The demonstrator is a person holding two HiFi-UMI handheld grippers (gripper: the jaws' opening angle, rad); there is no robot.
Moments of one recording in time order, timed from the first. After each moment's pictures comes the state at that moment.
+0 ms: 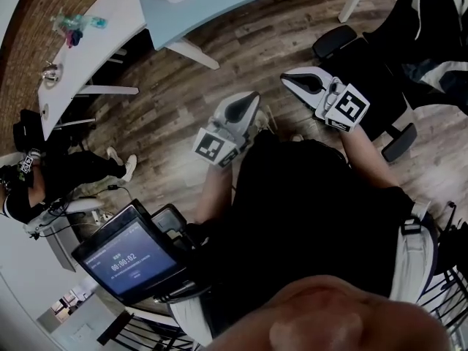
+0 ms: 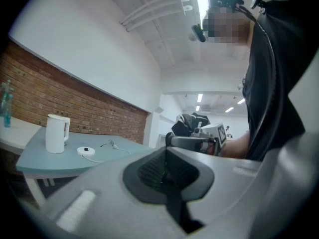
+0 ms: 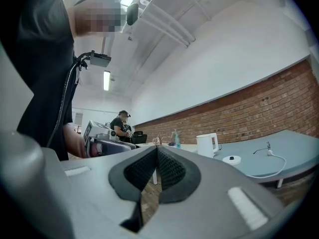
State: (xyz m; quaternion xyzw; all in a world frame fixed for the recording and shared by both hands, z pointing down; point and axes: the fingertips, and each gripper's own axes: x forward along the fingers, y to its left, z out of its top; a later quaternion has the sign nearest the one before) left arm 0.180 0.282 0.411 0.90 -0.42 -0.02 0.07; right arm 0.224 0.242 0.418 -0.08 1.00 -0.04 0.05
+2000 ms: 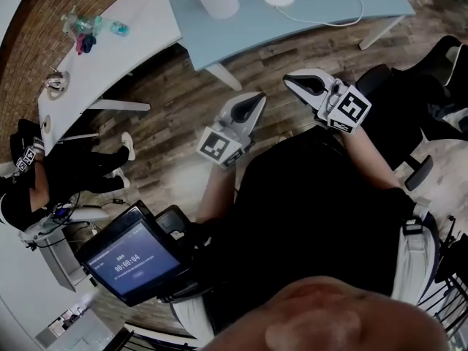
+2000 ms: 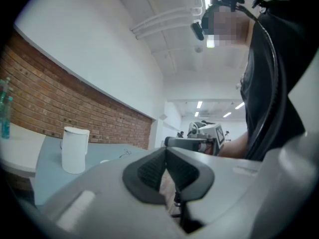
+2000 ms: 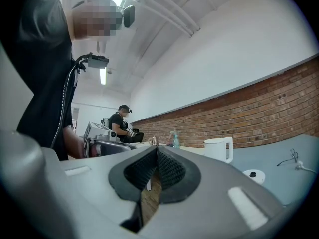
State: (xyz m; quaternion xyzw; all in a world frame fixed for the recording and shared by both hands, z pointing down) left arm -0.036 0.185 0.414 0.91 -0.41 -0.05 0.05; right arm -0.001 0.143 0.416 -0.08 1.00 -0.02 0.03
